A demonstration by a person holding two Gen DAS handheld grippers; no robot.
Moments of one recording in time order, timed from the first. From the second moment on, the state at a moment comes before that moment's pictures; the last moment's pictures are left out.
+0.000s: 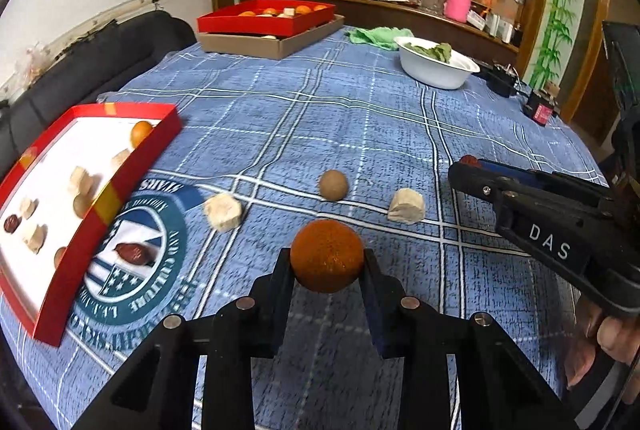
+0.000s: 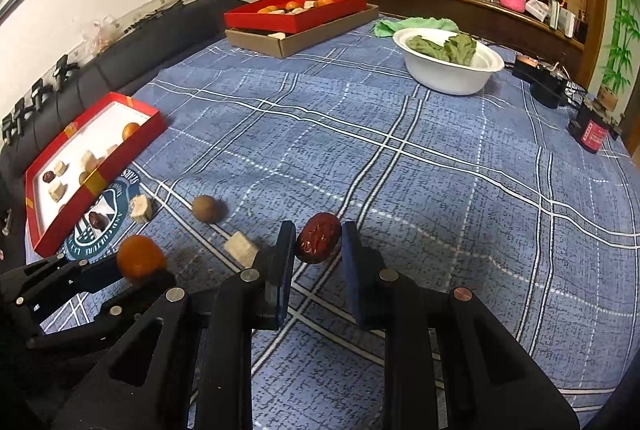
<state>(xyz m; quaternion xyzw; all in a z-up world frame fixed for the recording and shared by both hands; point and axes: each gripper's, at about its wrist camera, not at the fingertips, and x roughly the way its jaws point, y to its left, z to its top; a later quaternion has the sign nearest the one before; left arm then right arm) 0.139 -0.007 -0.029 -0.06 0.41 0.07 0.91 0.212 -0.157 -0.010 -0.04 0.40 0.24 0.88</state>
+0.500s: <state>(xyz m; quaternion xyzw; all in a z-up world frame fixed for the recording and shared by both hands) 0.126 0.000 -0.029 -0.06 0.41 0.11 0.90 0.203 -0.152 -0.004 -0.05 0.39 0.25 0.88</state>
